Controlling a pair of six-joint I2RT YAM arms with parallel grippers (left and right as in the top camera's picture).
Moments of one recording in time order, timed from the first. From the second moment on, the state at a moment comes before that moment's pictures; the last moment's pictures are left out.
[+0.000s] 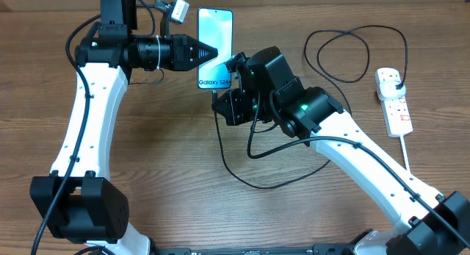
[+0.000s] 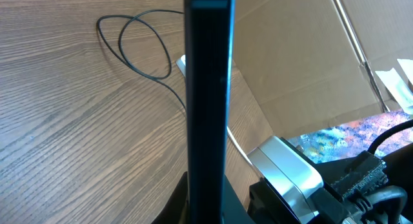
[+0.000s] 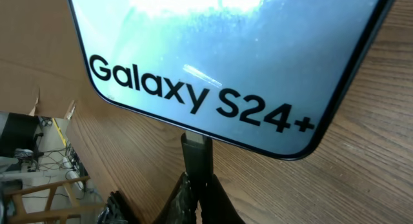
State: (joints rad) left arm -0.05 1.78 1.69 -0.82 1.13 -0.07; right arm 0.64 1.60 1.41 -0.59 -0.43 0.46
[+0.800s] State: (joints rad) left arm -0.05 1.78 1.69 -0.82 1.12 -0.07; right arm 0.64 1.60 1.41 -0.58 -0.43 0.46
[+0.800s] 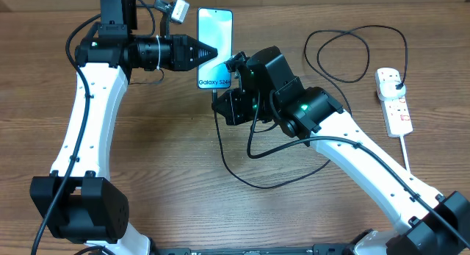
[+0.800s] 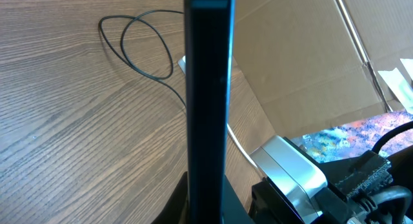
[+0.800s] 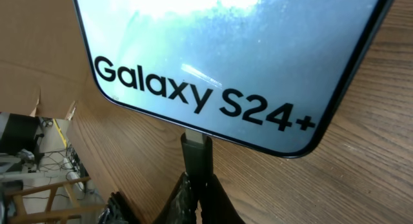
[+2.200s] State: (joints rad) left arm -0.05 1.78 1.69 -1.05 0.76 -0.04; right arm 0.52 1.58 1.44 -0.85 -0.43 0.49
